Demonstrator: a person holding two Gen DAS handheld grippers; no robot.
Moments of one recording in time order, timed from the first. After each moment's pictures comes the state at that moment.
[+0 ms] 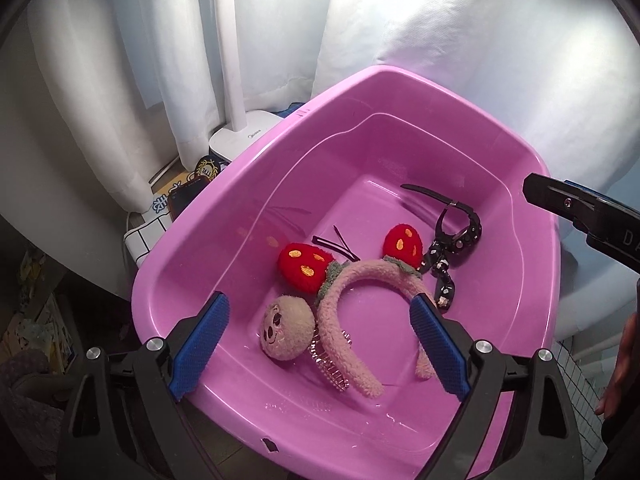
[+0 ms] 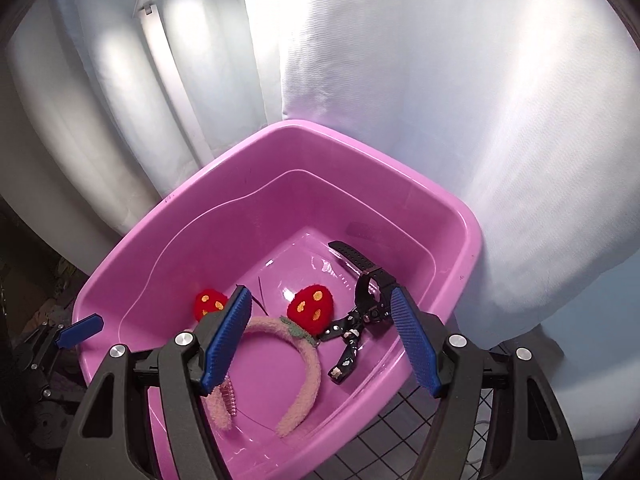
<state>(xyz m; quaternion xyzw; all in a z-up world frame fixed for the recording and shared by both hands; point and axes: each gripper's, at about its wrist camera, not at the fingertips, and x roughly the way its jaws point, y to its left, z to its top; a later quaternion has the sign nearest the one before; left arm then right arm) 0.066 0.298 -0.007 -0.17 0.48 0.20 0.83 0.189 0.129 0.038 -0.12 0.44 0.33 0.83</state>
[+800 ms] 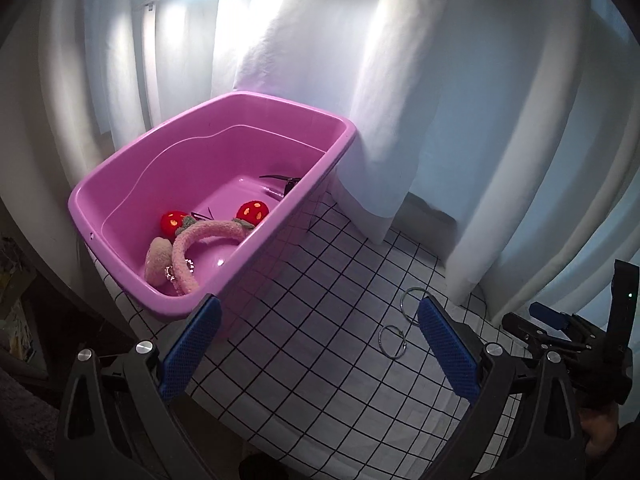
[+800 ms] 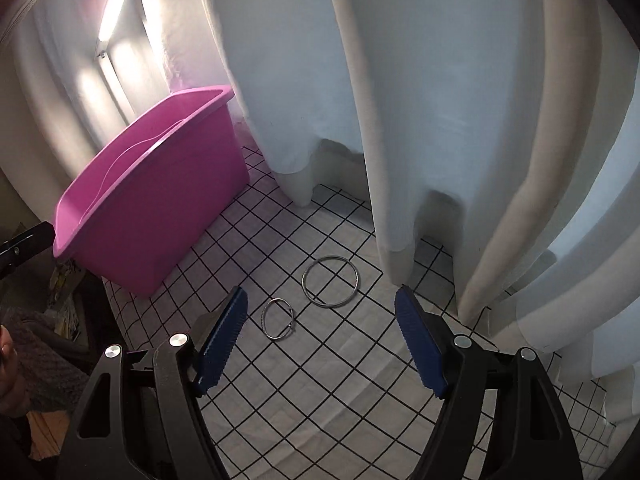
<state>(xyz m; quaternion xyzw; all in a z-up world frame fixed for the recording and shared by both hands) 0.013 0.073 0.023 -0.17 0.40 0.14 0.89 0.125 -0.187 -0.048 -0.06 0.46 0.28 0.84</state>
